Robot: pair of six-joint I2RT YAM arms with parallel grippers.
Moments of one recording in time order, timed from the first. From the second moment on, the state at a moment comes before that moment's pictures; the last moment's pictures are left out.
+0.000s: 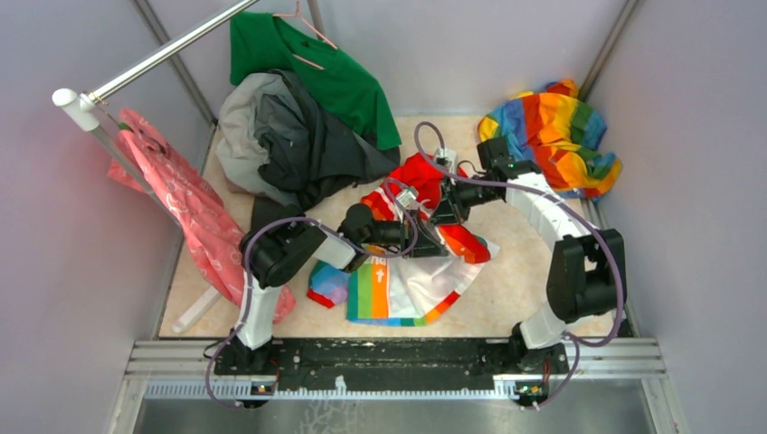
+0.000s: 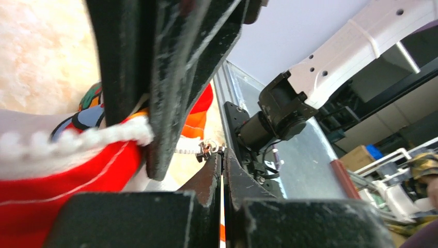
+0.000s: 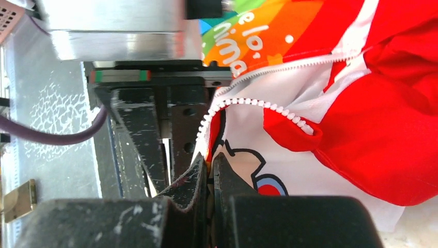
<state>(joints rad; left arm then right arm) -0.81 2.09 0.89 1.42 0.88 -0.82 0.24 1.58 1.22 -0.80 -0.99 -0.51</state>
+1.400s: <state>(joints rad) -0.75 1.96 0.88 1.15 0.93 -1.24 0.25 1.18 0.82 -0.12 -0.96 -0.40</state>
